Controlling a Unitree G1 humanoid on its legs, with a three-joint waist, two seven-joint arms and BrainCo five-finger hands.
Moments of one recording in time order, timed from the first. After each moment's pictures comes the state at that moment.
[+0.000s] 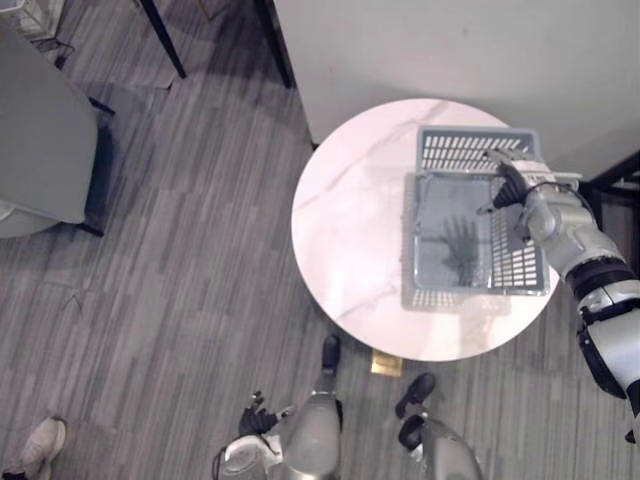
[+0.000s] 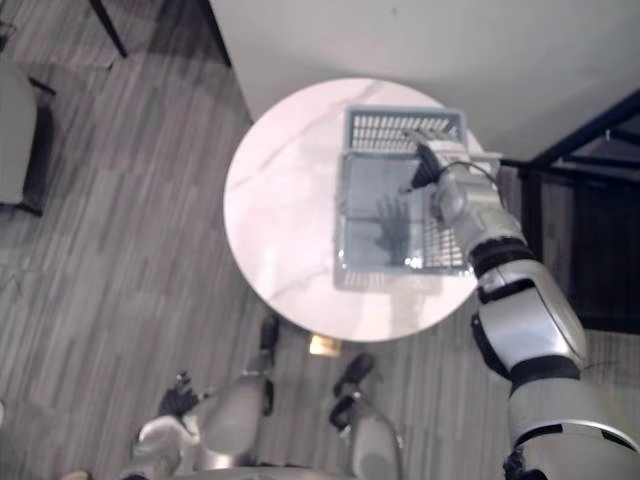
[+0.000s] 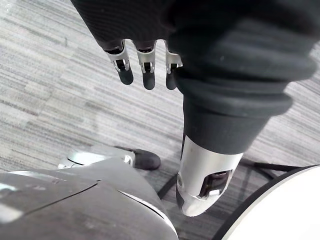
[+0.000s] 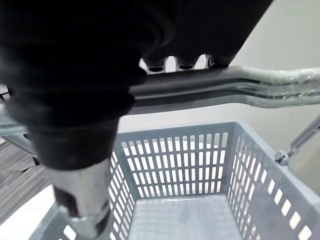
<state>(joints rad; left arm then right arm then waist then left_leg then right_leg) -0.01 0.14 -0.03 1.01 -0.31 -0.21 0.15 -1.05 -0.63 0.42 1.03 -0.63 -0.14 -0.16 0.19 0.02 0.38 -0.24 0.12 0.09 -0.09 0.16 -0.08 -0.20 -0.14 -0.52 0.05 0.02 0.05</state>
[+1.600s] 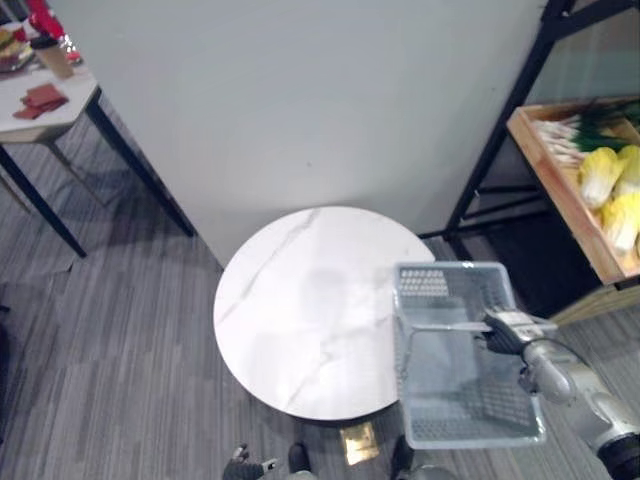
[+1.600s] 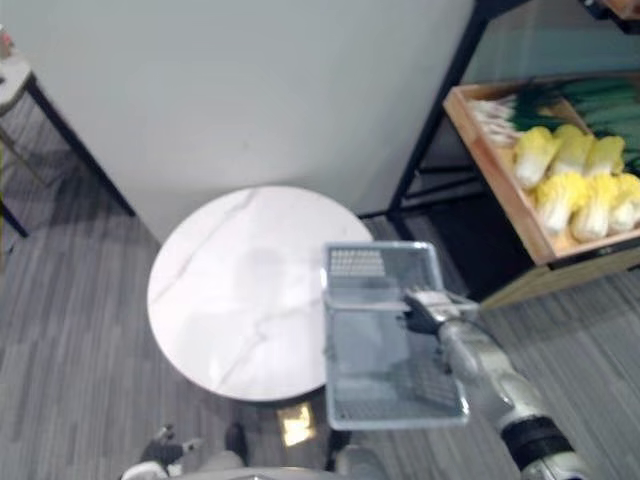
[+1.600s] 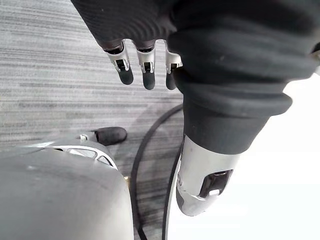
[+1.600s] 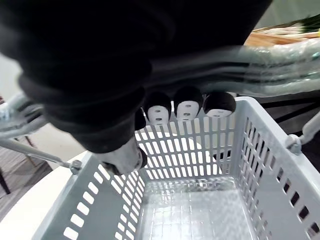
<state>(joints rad) 0.11 0.15 0.12 1.11 -0.11 -0.14 0.10 -0.01 -0.69 0.20 0.30 -0.66 -0.22 -0.04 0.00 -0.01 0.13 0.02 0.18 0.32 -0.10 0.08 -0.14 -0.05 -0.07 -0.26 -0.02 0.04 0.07</state>
